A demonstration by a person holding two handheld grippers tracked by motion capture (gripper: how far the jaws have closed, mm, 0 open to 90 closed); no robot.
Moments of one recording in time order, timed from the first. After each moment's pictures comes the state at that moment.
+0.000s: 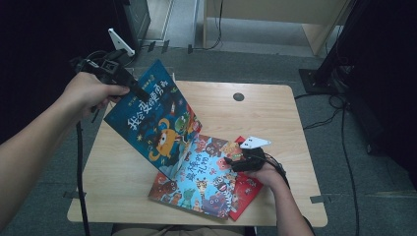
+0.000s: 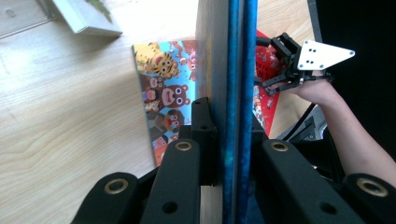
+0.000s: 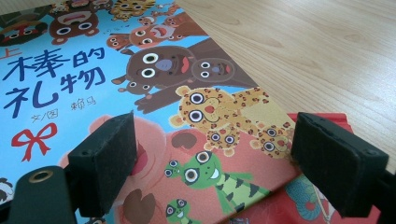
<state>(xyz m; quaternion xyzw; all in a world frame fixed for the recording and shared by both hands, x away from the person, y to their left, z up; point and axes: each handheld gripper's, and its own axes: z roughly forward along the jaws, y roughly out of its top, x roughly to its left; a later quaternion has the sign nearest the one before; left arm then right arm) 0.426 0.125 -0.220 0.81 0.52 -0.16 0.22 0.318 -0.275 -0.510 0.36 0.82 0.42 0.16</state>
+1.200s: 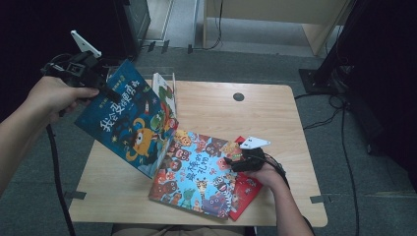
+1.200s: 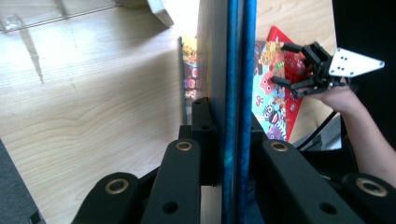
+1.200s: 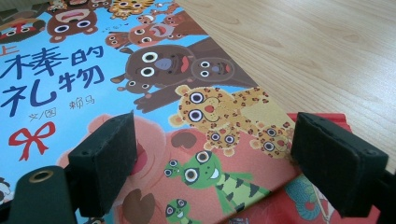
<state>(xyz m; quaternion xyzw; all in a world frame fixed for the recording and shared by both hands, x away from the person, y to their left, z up) 0.419 0.197 -0.222 0.78 0.57 -0.14 0.22 0.318 -0.273 -0.510 0.36 0.82 0.42 0.16</state>
